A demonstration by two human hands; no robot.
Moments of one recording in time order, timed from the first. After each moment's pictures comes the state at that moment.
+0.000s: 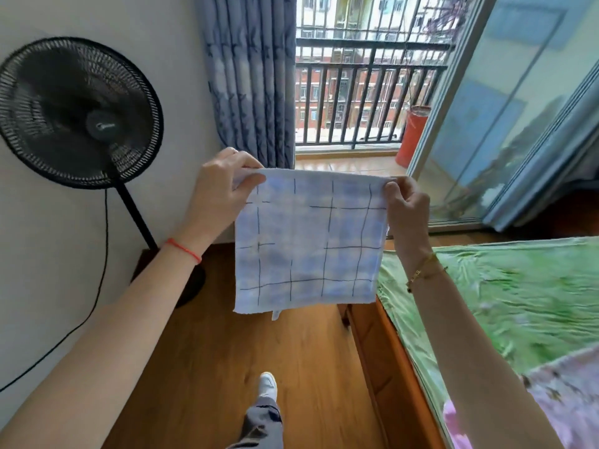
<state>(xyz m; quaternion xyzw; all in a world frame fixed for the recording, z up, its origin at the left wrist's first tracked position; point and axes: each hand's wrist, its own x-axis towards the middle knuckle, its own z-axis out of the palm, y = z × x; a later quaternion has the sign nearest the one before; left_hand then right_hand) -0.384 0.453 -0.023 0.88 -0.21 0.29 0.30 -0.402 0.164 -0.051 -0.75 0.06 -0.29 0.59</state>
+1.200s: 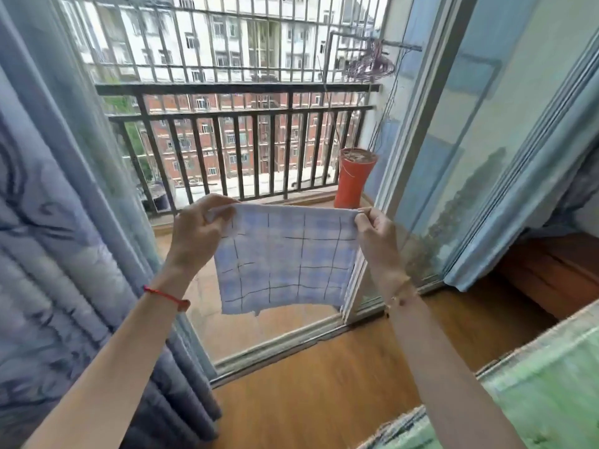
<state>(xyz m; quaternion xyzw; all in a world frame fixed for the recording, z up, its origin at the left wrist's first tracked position) 0.307 0.193 -0.015 0.82 -0.17 0.15 0.52 0.226 -0.071 -0.017 -0.75 0.18 -0.27 0.58</state>
